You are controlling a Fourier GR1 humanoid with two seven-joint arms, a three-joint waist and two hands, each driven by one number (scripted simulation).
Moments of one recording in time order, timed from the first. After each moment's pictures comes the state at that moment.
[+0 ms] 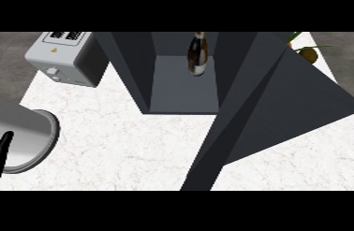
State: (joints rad) left arm 0.46 0.77 -0.19 -2.09 0.87 0.22 -0.59; right arm -0.04 -0.04 0.82 -2.42 0.04 -0.11 0.76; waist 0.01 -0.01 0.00
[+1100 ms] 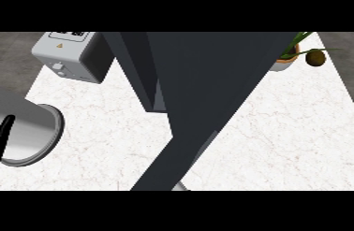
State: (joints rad) left arm 0.35 0.74 -0.12 -2.05 0.94 0.15 -0.47; right arm -0.54 -0.17 0.85 -2.29 -0.02 -0.47 0.77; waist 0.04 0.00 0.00
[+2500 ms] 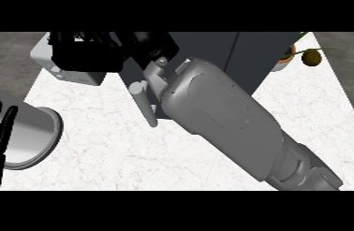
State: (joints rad) left arm 0.28 0.64 -0.08 -2.01 0.86 0.16 -0.38; right arm -1.25 0.00 0.39 -1.19 -0.22 -0.27 0.34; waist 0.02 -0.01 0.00
